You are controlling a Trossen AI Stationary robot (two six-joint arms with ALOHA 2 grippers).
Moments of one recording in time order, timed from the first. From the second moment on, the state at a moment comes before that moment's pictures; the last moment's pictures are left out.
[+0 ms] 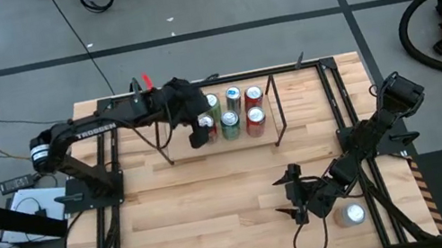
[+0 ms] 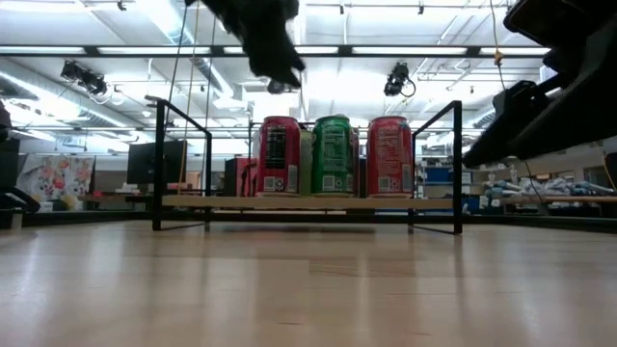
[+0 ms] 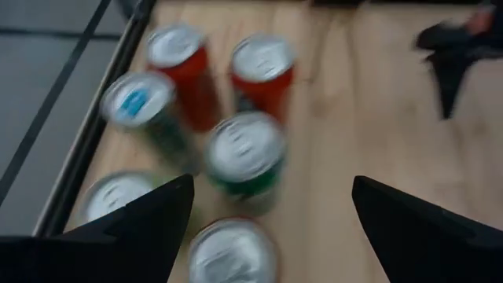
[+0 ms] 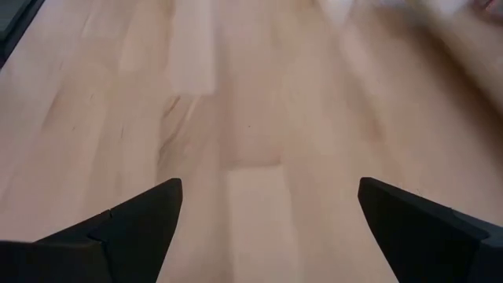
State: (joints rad) left arm 0.26 1.49 1.35 -0.57 0.07 0.14; right arm 0.70 1.57 0.63 0.12 0.66 0.53
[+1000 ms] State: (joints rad) left arm -0.32 1.58 1.35 -0.51 -0.19 -0.06; right arm 0.83 1.49 1.13 -0.93 0.06 1.05
